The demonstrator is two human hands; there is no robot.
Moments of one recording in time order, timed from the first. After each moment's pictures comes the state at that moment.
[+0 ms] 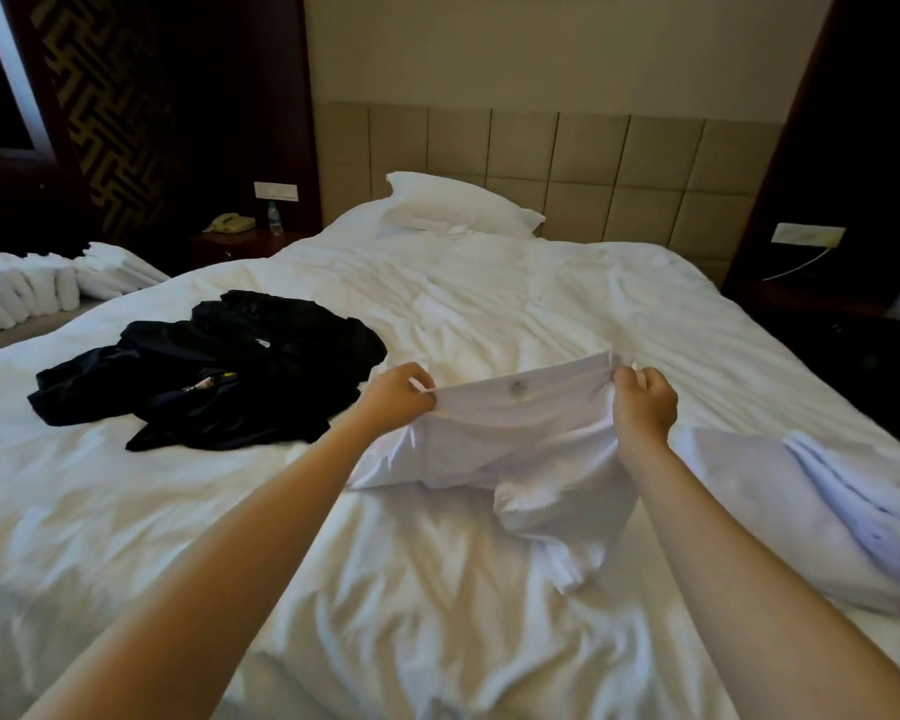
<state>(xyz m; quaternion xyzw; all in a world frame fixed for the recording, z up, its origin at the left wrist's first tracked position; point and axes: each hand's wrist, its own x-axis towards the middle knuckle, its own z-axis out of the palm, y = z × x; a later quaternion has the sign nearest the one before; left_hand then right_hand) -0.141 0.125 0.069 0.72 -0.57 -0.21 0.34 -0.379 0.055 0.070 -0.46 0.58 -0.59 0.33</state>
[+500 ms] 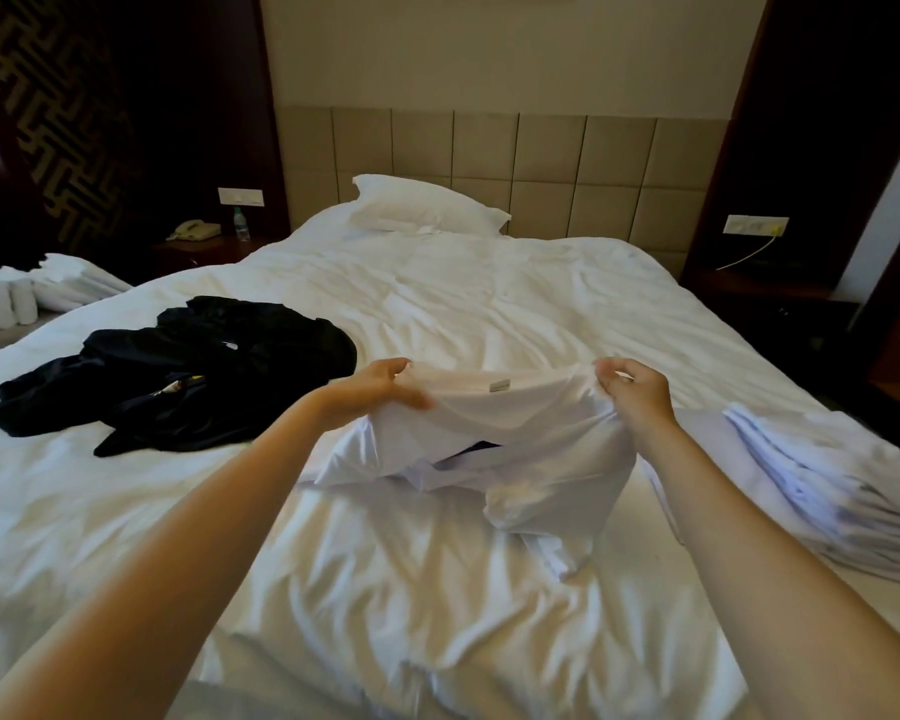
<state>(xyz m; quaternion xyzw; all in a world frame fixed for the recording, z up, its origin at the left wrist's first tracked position) -0.157 0.148 0.089 0.60 -0.60 -0.41 0.33 -0.446 0.077 0.078 -0.56 0.55 -0.51 0.37</state>
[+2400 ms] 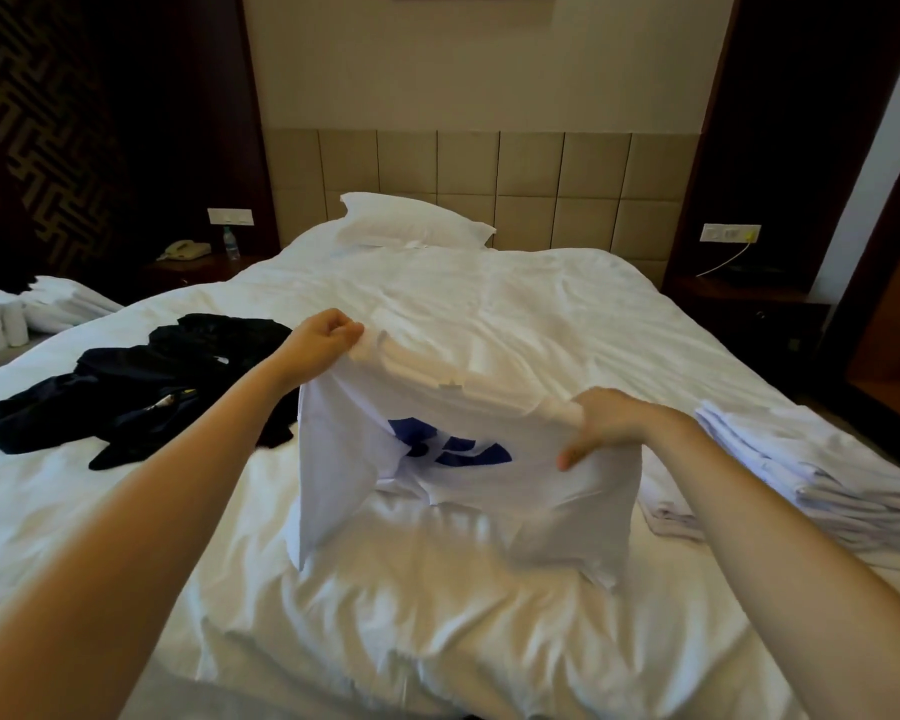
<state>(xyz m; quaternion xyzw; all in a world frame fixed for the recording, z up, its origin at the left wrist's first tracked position) -0.138 0.155 0.131 0.68 -0.59 -0.15 0.40 -0.470 0.104 0.104 -0.82 0.54 -0.01 0.17</state>
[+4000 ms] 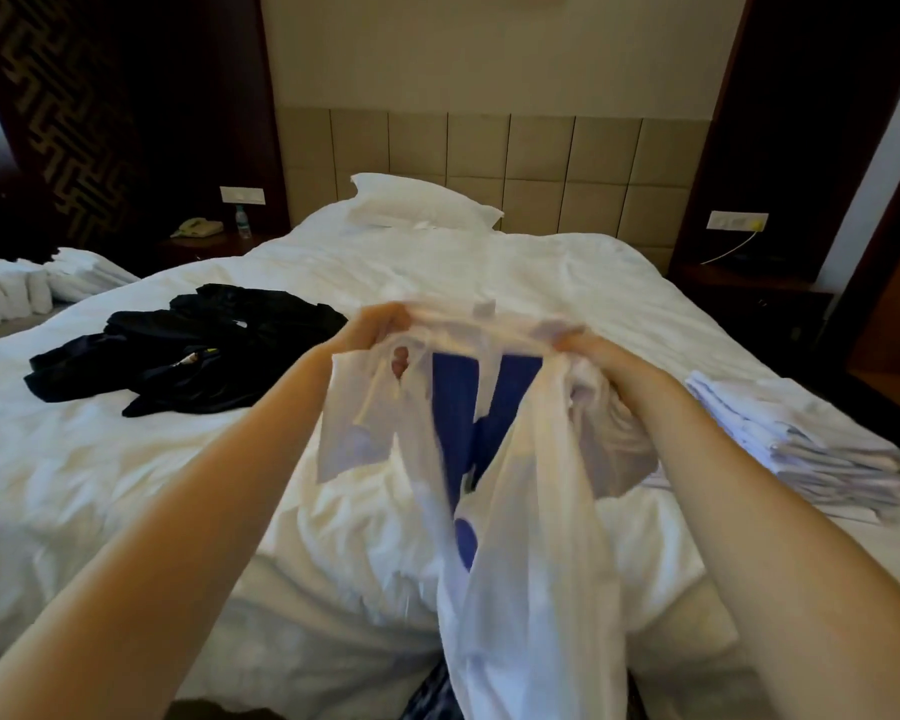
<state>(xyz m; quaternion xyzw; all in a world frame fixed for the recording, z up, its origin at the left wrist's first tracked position) -0.207 0.224 0.125 0.52 -0.45 -0.53 0.50 -0.458 0.167 0.119 -0.57 0.53 -0.36 0.51</state>
